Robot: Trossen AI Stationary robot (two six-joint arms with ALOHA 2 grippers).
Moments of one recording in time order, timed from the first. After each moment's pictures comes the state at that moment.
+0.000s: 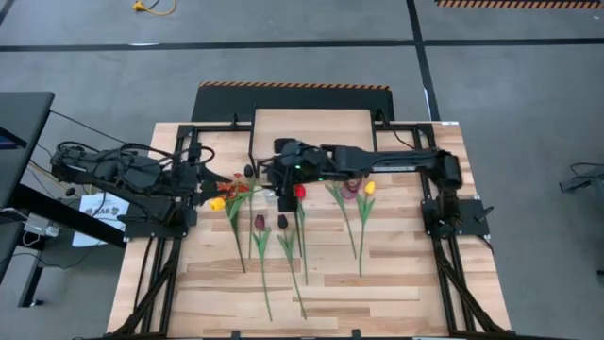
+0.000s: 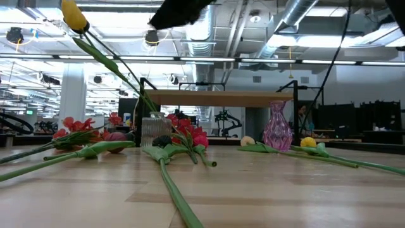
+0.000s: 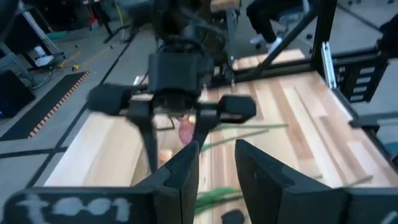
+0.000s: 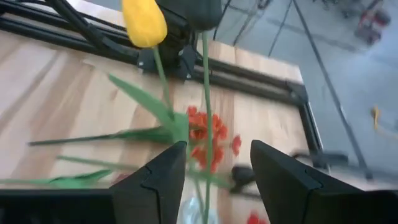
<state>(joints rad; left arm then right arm) -0.33 0.81 1.17 -0.68 -0.41 0.05 -0.02 1.94 1.85 -0.49 0.06 -0.32</state>
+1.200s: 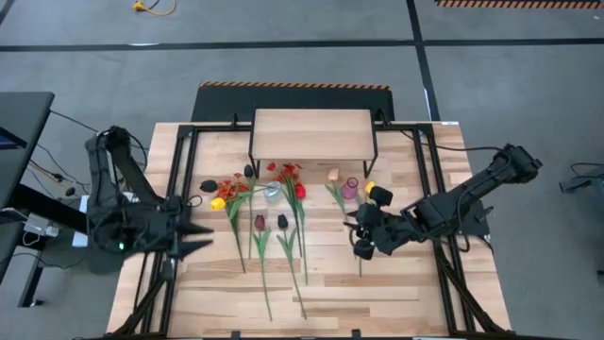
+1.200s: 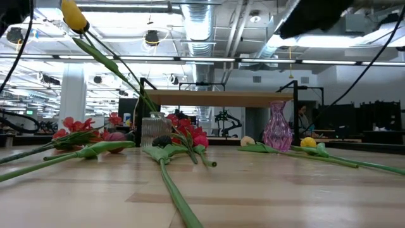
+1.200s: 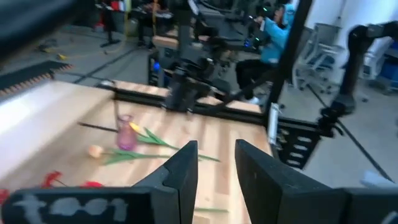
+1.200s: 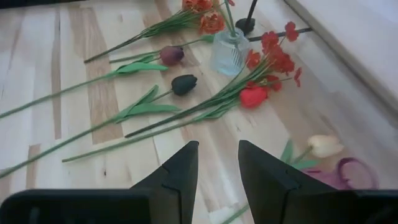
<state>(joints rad) -1.15 0.95 1.04 -0.54 -1.19 -0.63 0.50 1.29 0.97 -0.55 0.64 0.52</state>
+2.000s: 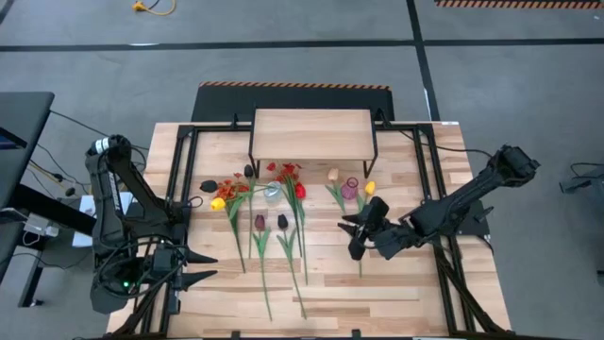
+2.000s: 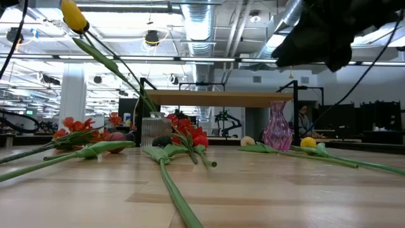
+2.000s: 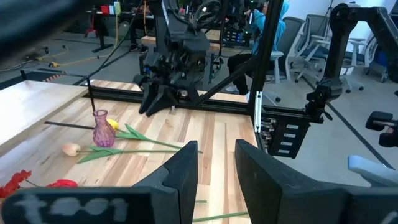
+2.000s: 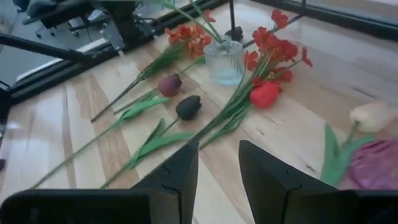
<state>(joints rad) -1.22 1.15 1.04 -0.39 -1.24 -0.62 0.53 1.34 0.68 -0.03 0.76 0.74</state>
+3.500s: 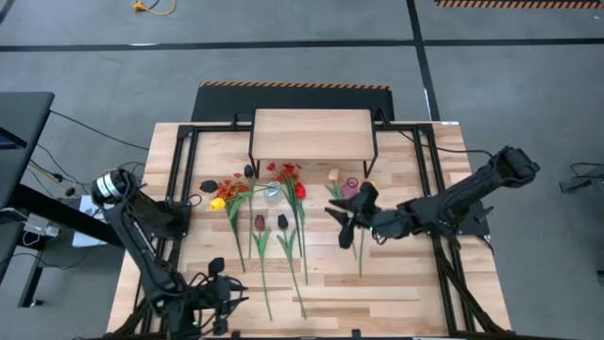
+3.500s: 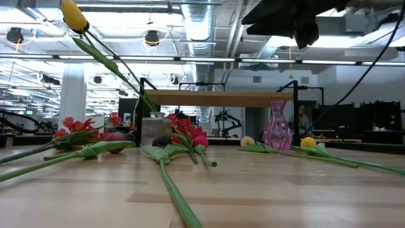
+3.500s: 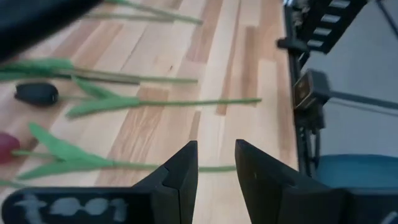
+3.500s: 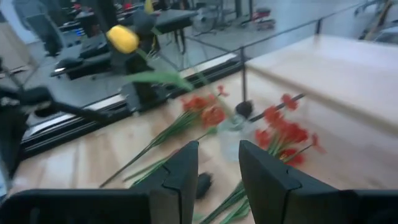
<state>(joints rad) -1.04 1.60 1.04 -0.46 -0.84 -1.06 0.40 1.33 0.73 0.27 0.77 0.40</state>
